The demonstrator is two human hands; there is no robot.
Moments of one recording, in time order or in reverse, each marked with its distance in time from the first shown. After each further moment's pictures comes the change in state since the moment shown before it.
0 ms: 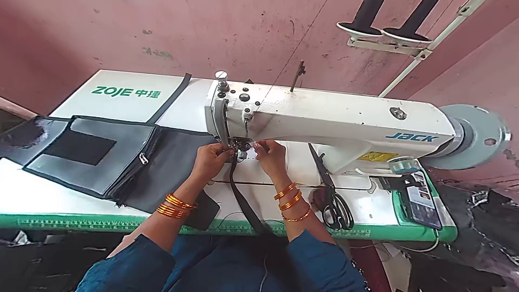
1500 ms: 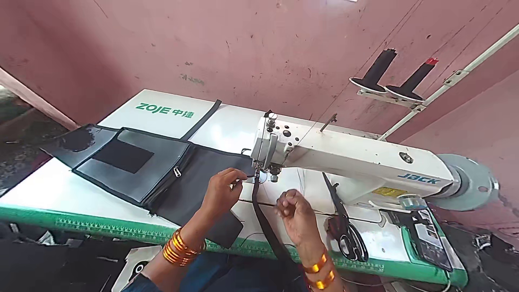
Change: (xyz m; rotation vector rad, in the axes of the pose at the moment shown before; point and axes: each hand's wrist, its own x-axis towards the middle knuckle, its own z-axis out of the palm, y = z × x) left_hand -0.040 -0.010 -0.033 -0.035 0.163 0.372; right_hand -0.092 -0.018 -0.008 0.971 -0.075 0.208
